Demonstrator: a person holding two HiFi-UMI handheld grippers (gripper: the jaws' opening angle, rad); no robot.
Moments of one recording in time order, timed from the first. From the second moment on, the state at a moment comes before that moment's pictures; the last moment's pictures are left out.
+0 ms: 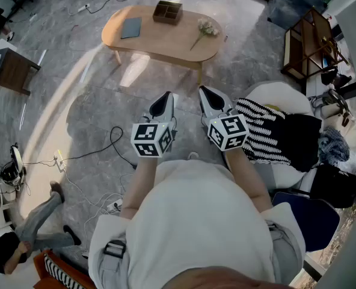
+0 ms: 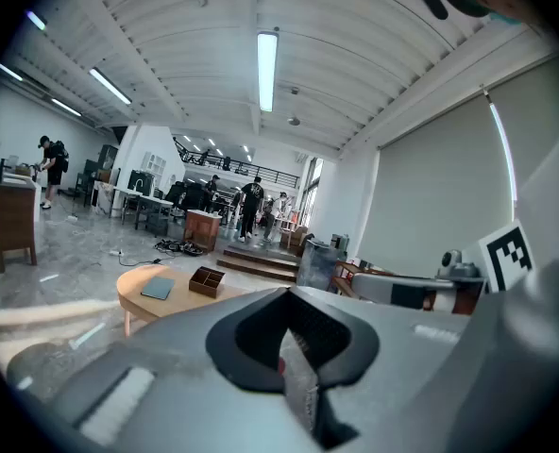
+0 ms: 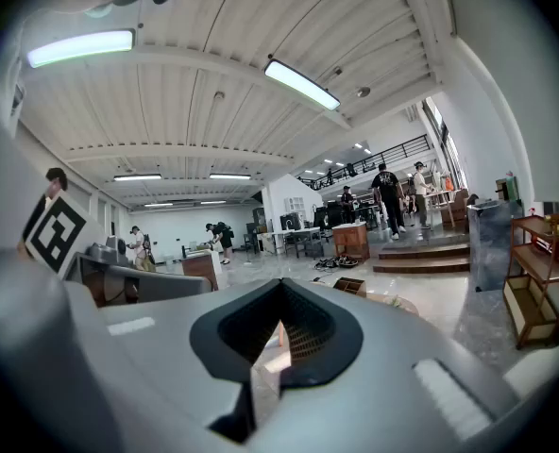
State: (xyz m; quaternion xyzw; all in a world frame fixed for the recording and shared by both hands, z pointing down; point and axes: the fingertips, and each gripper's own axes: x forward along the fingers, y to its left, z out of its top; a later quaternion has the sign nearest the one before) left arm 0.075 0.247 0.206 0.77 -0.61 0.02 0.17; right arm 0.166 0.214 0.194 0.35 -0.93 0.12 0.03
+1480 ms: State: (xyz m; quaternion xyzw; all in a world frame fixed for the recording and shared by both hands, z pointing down) left arm 0.024 0.176 0.226 0.75 -0.63 0.03 0.17; right arm 0.118 0.151 0.211 0.32 -0.94 0.13 0.03
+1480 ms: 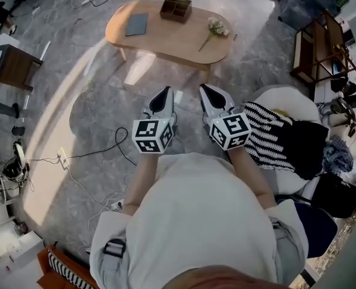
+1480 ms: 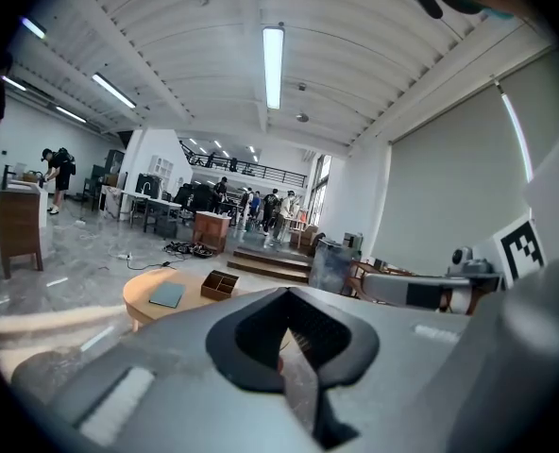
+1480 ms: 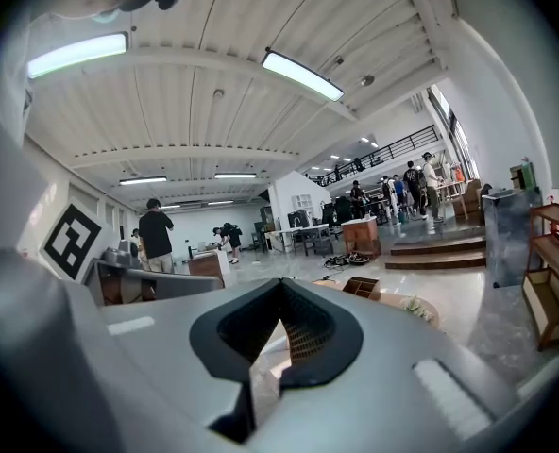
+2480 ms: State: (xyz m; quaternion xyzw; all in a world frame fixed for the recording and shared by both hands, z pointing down) left arm -0.136 -0.031 0.245 0.82 -0.54 0.07 0.19; right arm -0.034 -0.042 0.213 0.43 -0.89 0.13 0.05
